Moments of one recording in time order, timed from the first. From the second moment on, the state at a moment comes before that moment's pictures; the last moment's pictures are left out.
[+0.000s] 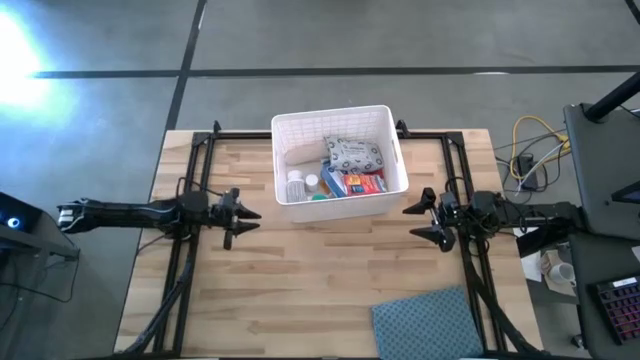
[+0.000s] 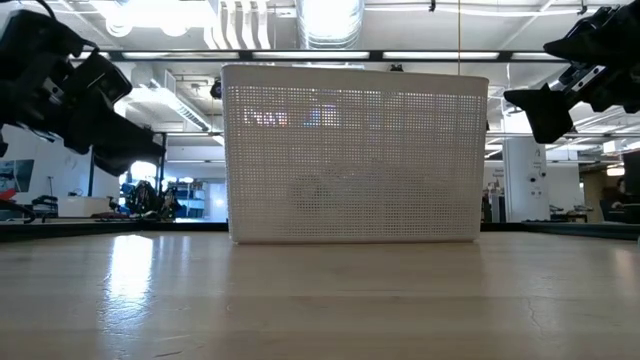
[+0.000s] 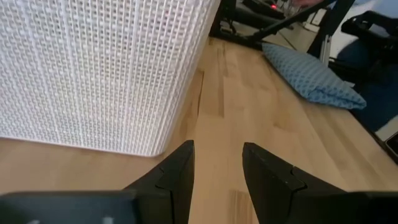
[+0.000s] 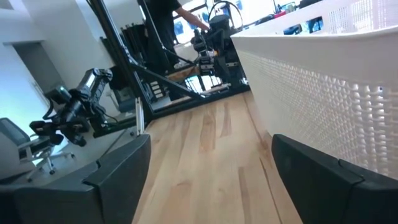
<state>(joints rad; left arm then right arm) 0.07 0.35 0.01 0.03 0.07 -0.25 0.03 0.02 0.01 0.03 -0.09 0.39</state>
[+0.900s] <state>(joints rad) 0.07 0.43 0.01 0.03 0.07 -0.25 0.03 0.02 0.01 0.03 -0.10 0.39</state>
